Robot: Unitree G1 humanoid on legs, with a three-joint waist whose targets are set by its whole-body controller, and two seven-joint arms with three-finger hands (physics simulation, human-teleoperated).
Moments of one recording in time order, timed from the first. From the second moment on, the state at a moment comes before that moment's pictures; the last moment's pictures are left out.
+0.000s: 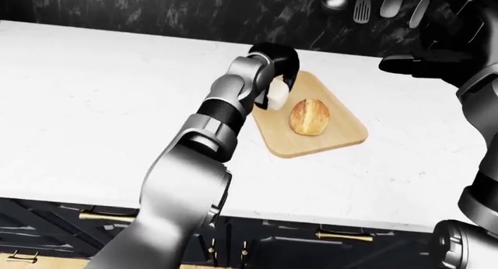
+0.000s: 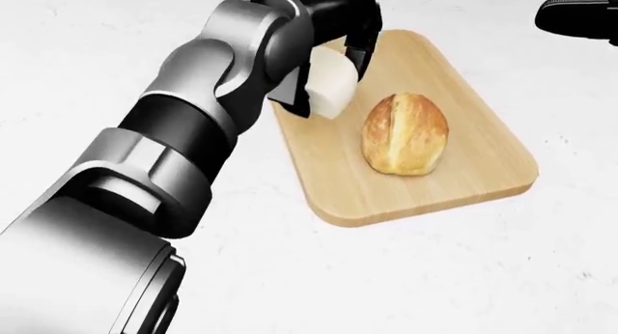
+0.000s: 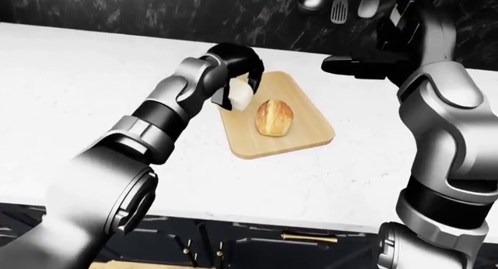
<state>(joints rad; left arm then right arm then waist) -1.54 -0.01 -0.11 1.34 1.18 -0.16 -0.23 -0.78 -0.63 -0.36 -0.23 0.46 0.92 -0.07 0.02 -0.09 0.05</state>
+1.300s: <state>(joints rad) -1.38 0.13 0.09 0.81 0.41 0.05 -0.11 -0.78 -0.62 -0.32 -0.21 0.38 0.90 -0.05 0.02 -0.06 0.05</state>
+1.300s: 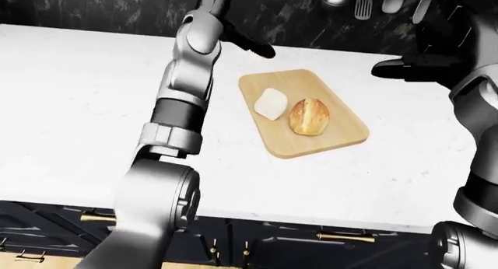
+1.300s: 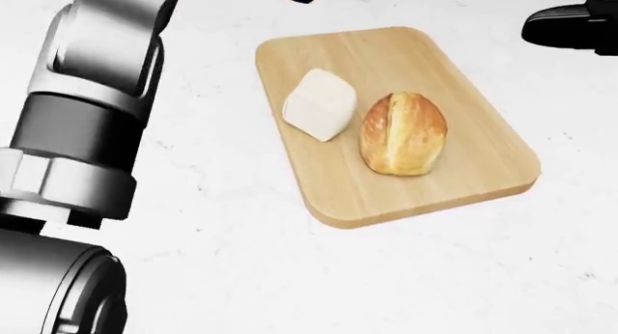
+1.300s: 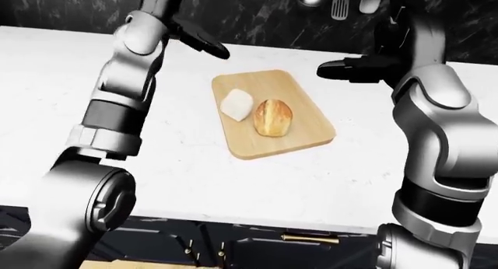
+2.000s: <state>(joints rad) -1.03 0.41 0.18 0.10 -0.07 0.44 -0.17 -0.82 -0.73 -0.39 -0.30 0.36 0.94 0.06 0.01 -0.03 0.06</state>
